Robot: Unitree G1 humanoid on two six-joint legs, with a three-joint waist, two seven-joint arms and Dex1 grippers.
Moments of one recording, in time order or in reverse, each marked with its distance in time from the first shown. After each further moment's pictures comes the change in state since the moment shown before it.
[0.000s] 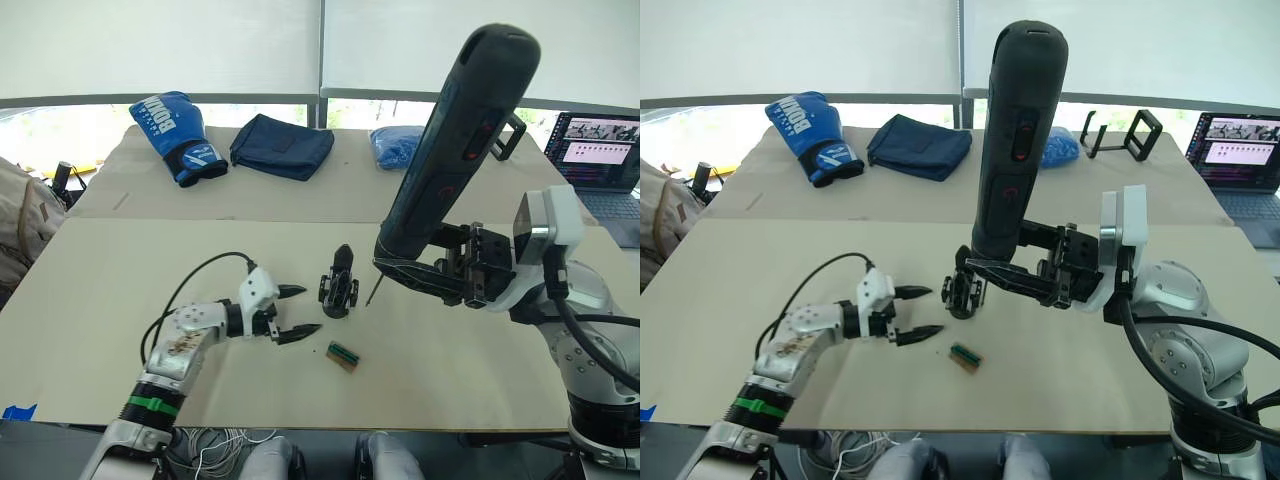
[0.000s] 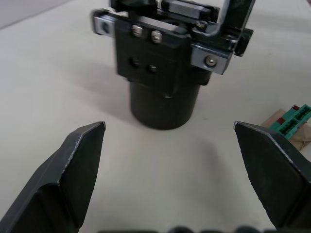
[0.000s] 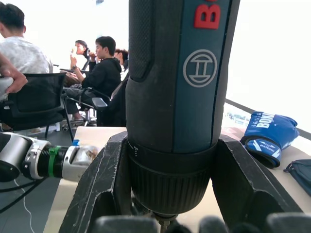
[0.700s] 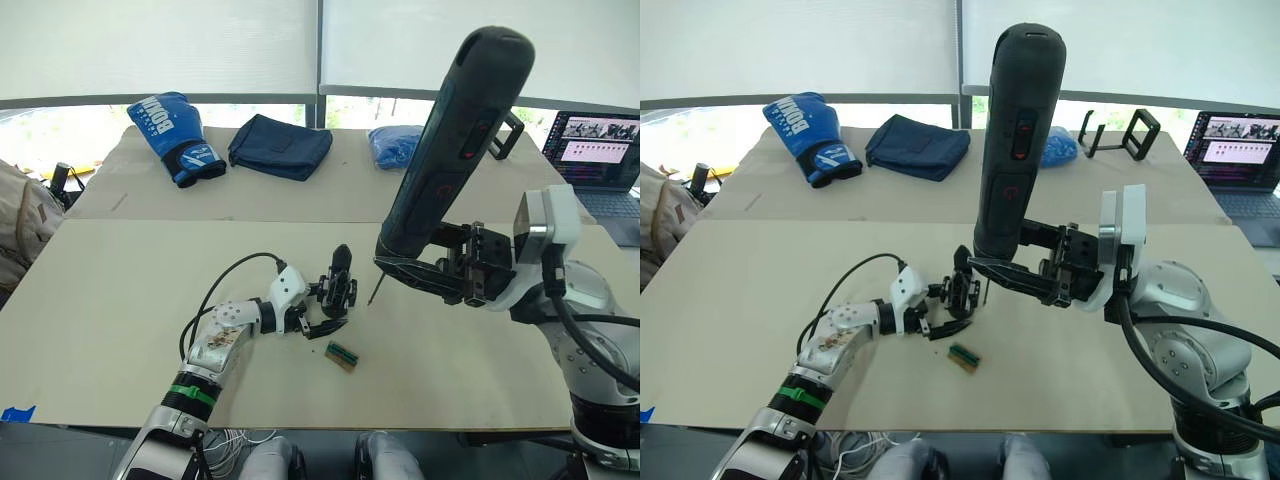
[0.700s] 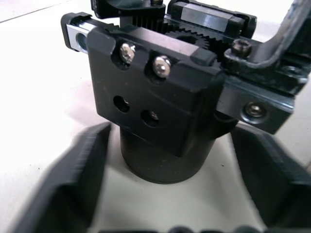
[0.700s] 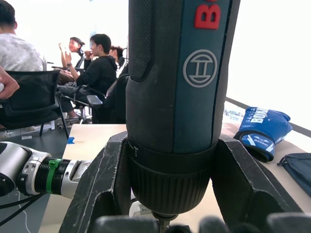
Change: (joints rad) left arm -0.068 -0.115 -0.026 0.090 0.067 -0.007 0.070; right arm 0.013 -0.012 0.000 0.000 -0.001 0.000 -0.018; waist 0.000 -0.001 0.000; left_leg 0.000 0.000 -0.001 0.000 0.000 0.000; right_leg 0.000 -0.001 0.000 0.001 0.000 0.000
